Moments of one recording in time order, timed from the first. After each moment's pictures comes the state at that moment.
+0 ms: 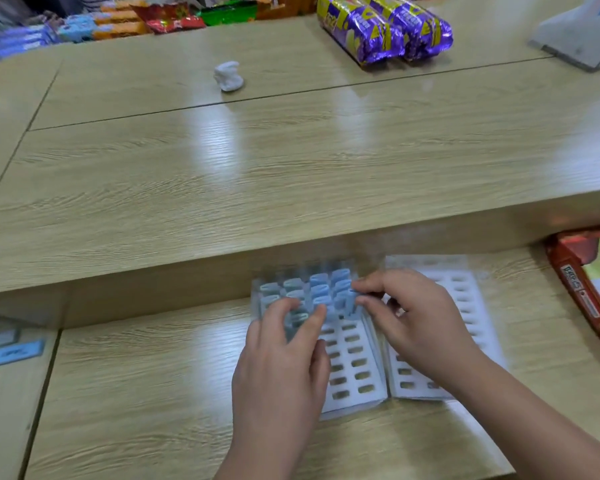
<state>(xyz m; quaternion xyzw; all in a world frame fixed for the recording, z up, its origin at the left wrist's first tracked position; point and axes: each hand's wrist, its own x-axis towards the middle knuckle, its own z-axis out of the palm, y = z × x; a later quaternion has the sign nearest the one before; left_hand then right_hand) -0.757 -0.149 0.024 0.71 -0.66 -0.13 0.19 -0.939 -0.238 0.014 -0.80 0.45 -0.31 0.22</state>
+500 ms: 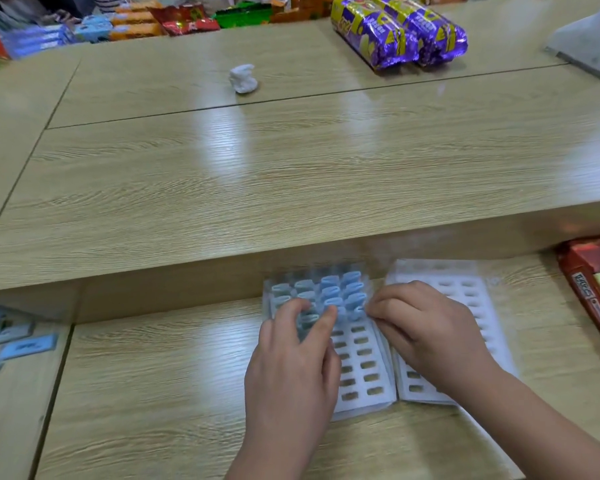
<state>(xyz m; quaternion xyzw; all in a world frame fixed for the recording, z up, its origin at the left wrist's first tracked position) -0.756 -0.148 0.021 0.71 -0.67 -0.12 0.19 -0.948 -0.234 -0.001 -0.87 0.39 -0.28 0.06</state>
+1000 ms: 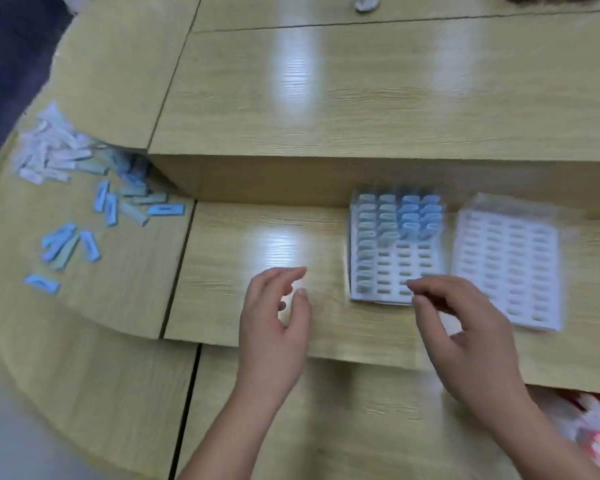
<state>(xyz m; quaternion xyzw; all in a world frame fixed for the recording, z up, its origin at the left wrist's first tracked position) -0.708 -0.022 0.058 0.77 -0.37 -0.24 0.46 -0.912 -0.103 0.053 -0.74 0.48 -0.32 0.33</state>
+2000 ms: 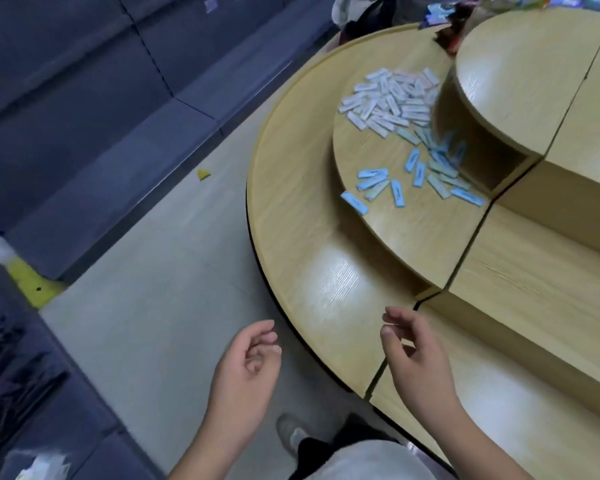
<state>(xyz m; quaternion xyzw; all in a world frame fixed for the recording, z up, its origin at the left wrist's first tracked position) -0.442 0.437 0.119 0.79 -0.03 -0.25 0.56 -0.566 0.241 0.101 -0.70 0.40 -0.16 0.56</state>
